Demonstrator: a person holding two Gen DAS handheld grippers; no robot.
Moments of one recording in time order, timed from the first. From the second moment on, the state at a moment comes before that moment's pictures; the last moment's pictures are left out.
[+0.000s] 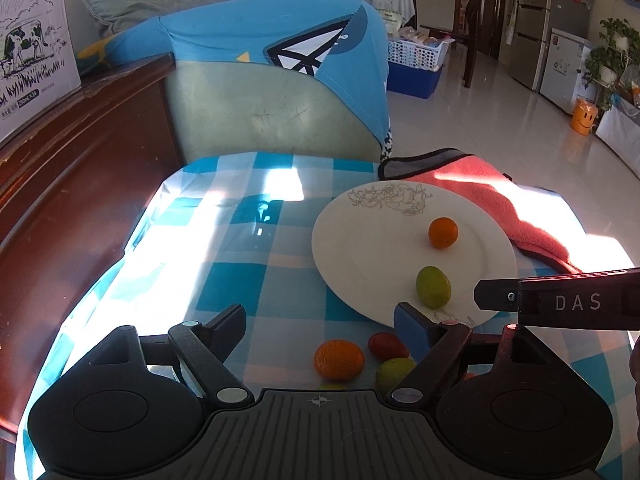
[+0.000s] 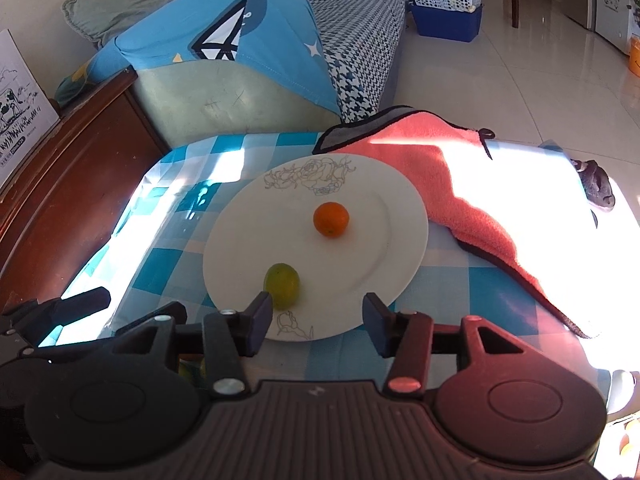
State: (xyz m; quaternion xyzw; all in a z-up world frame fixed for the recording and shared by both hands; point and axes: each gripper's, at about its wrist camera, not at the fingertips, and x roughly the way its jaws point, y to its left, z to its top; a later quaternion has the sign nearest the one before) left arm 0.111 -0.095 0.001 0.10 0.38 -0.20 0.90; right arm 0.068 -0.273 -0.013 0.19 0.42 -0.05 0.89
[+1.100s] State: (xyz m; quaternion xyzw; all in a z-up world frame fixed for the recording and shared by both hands) left arm 0.037 -0.017 -0.024 0.08 0.43 -0.17 0.89; right arm -0.024 -0.242 -0.040 0.19 0.46 -0.02 0.87
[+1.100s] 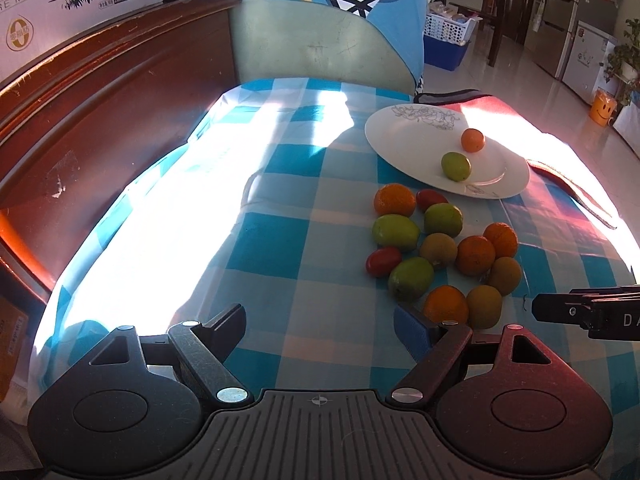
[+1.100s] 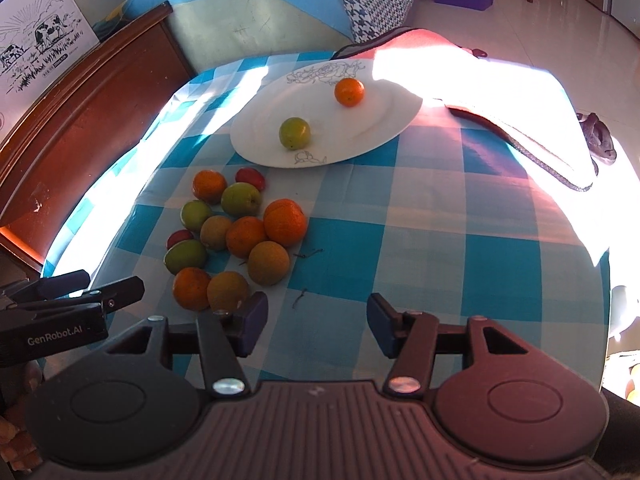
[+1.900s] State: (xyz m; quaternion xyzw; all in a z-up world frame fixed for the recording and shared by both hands) left arm 0.017 -0.041 -0.029 0.09 0.39 -0.26 0.88; right arm 0.001 -0.235 -0.049 0.24 0.44 -0.01 0.87
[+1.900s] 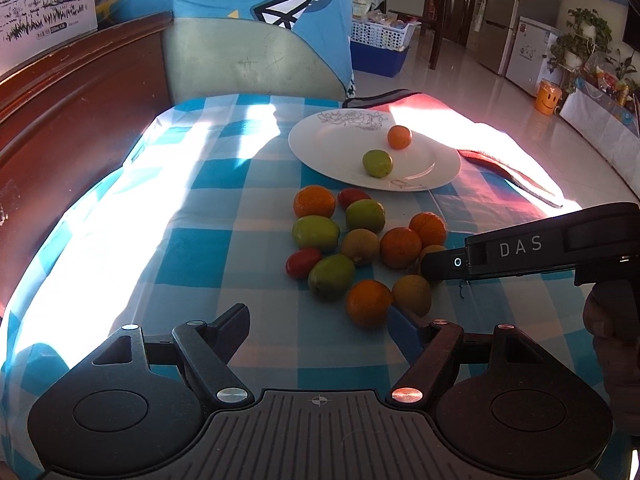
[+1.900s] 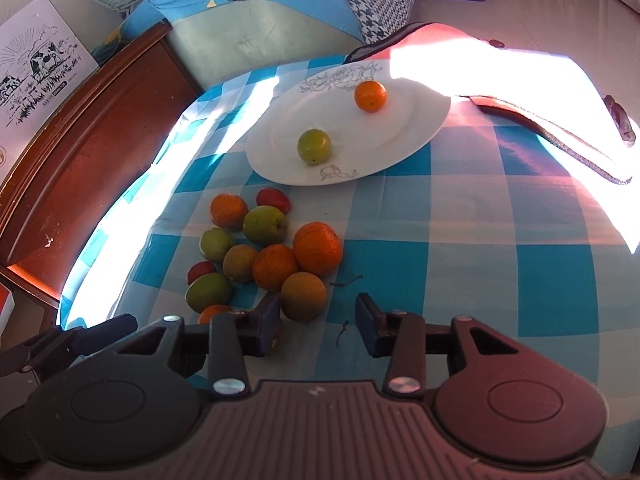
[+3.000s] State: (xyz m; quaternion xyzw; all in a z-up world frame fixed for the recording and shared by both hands) left arm 0.033 -0.046 -0.038 0.01 0.41 -0.26 0.88; right arm 0.005 -0.242 -0.050 0.25 0.44 -0.01 0.86
